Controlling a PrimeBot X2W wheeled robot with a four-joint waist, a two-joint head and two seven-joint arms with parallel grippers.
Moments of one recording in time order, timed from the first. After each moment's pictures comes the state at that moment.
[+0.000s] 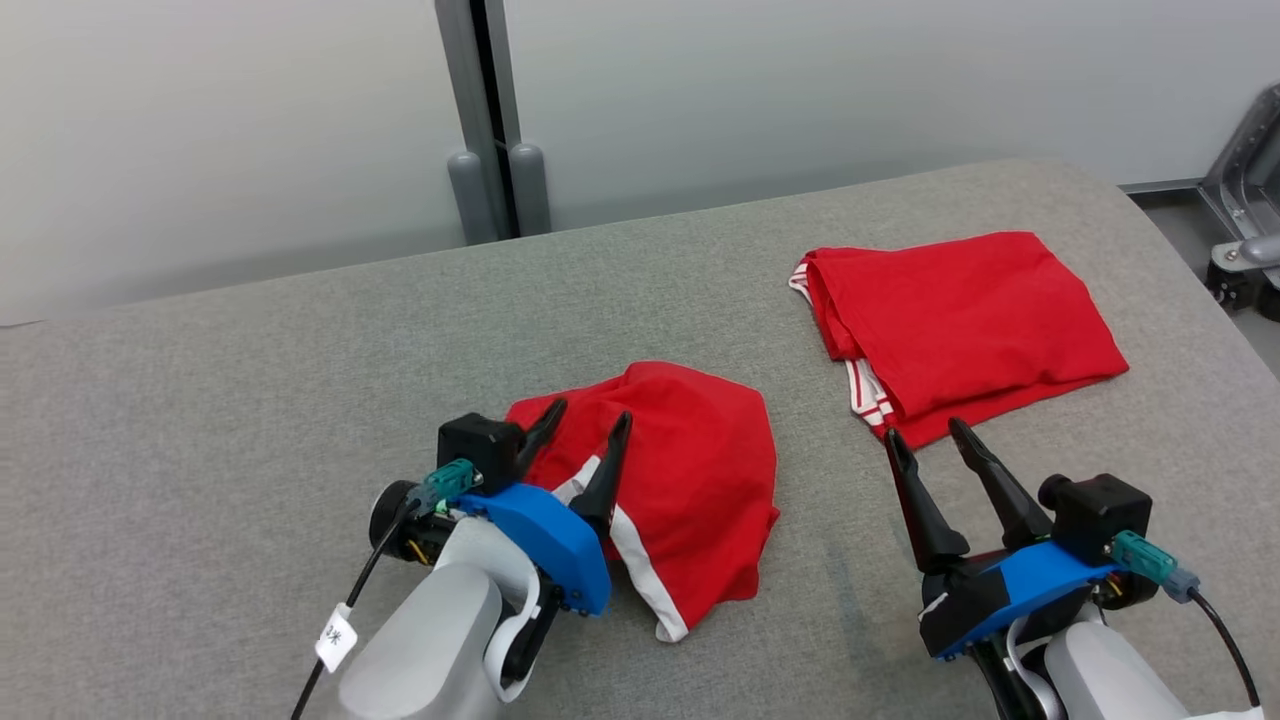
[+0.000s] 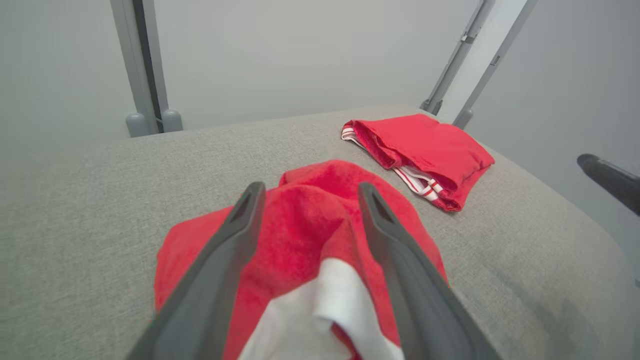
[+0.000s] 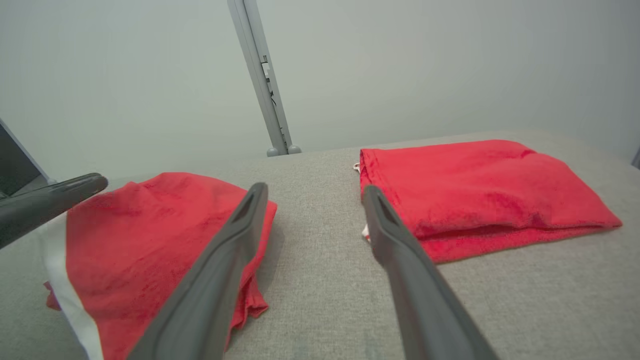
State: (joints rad) left arm -0.49 0.05 -0.58 0.73 -0.54 -0.12 -0.15; right arm -0.27 -0.16 0.25 0.44 0.40 0.13 -0.26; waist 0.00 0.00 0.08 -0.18
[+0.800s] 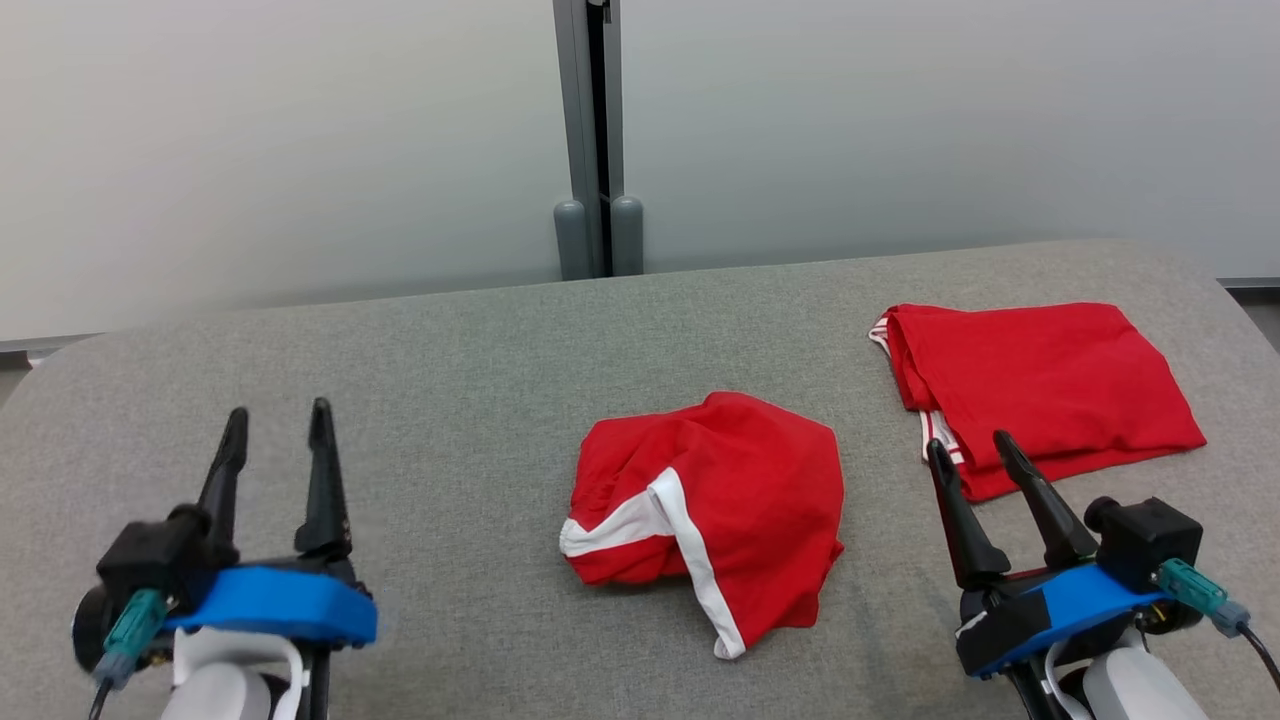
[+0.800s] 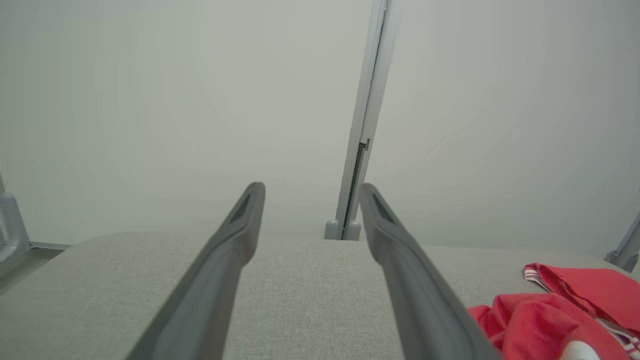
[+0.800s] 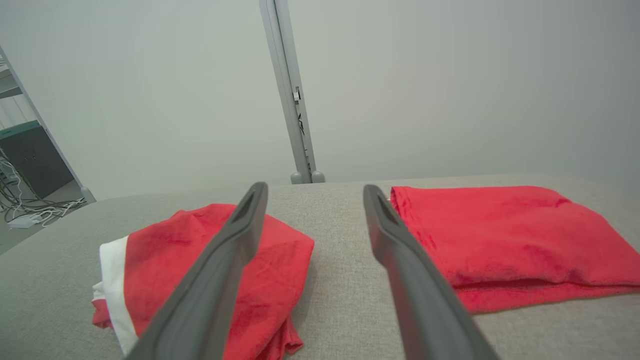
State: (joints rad) left arm -0.19 0.29 -0.27 0.24 -0.50 0.10 -0.26; right arm -0.20 -0.18 0.19 0.37 0.38 0.13 -0.26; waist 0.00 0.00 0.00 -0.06
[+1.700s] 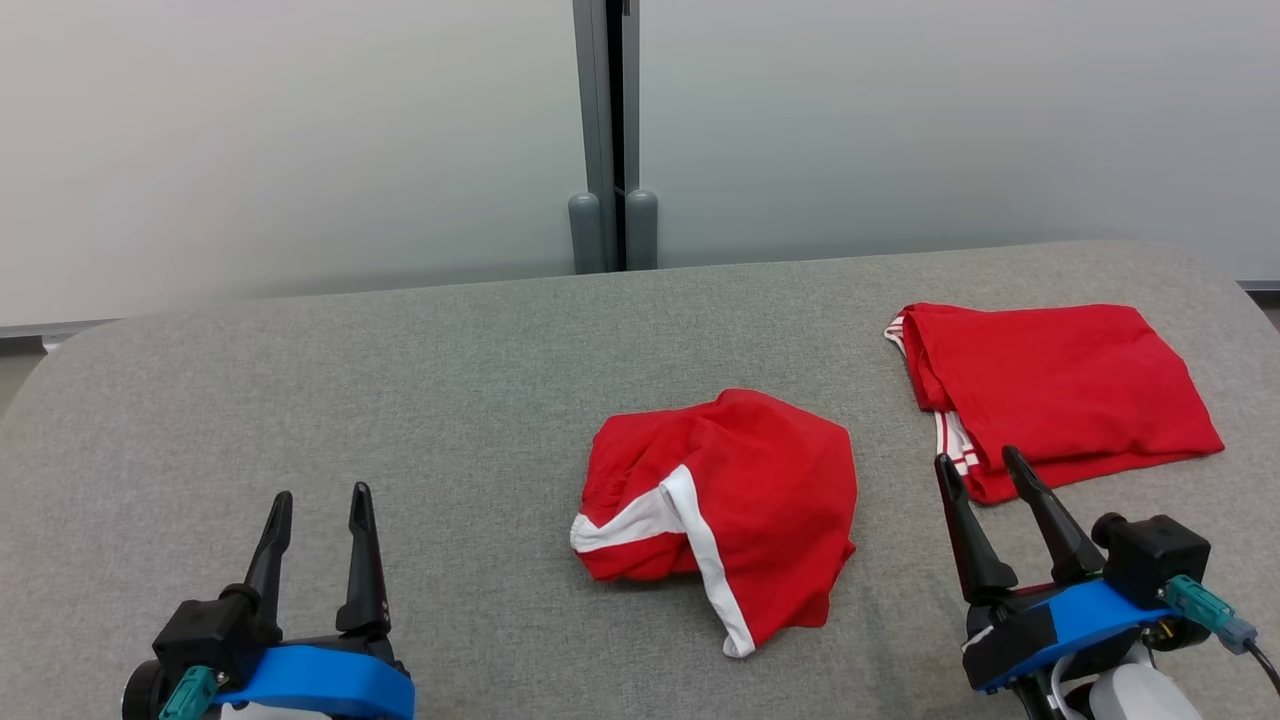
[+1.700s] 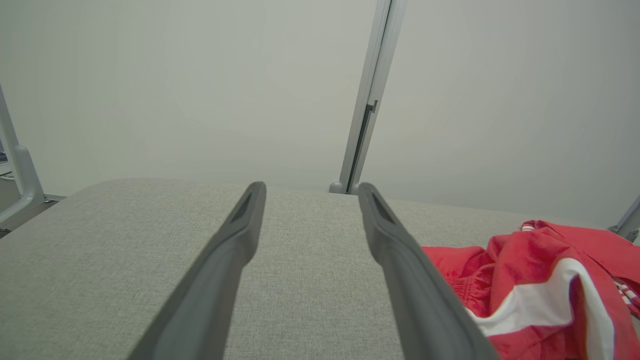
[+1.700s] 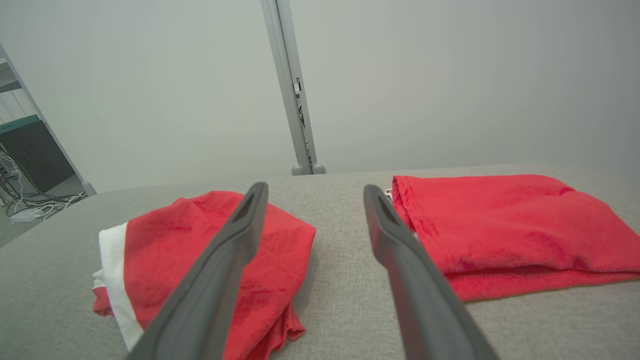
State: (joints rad) left arm -0.02 0.17 -0.16 0.21 -0.38 0.02 -0.26; right arm -0.16 -0.18 0.16 0.35 0.36 0.13 -0.26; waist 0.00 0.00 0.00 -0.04
